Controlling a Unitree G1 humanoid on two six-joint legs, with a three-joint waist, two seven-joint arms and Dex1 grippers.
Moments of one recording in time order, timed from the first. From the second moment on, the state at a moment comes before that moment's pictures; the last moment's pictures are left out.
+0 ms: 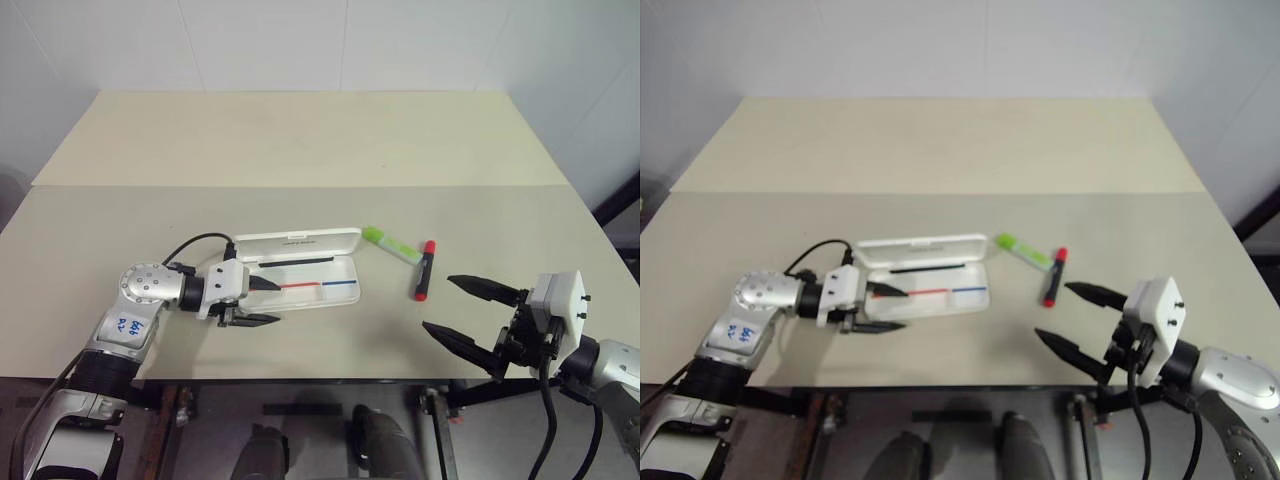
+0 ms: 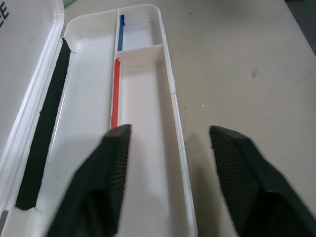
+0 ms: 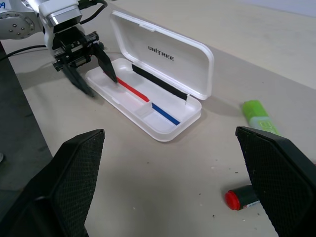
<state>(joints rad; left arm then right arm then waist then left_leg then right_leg) -0.44 0.68 -0.13 0.19 -0.17 -0.06 -1.24 0.22 -0.73 -0.39 -0.68 0.72 0.46 0.83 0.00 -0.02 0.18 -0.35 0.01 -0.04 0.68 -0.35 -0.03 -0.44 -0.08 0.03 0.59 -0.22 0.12</state>
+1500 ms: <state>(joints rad) -0.02 0.72 0.30 -0.40 -0.65 0.32 -1.09 -0.13 -0.54 -0.09 -0.35 0.35 0.58 0.46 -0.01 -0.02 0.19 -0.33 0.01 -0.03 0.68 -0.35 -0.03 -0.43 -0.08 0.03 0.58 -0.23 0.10</state>
